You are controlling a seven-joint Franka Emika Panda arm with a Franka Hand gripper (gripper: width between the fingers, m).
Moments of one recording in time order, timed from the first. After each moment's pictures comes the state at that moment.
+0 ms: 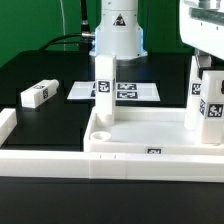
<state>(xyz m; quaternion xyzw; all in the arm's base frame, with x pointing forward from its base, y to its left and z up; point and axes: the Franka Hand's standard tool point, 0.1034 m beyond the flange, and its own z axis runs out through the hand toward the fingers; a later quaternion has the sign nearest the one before) 0.617 0.104 0.114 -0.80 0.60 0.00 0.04</state>
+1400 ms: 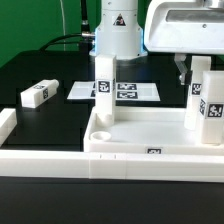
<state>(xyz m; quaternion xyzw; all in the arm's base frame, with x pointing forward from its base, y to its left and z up) 0.617 0.103 0.115 -1.00 0.10 -0.02 0.01</state>
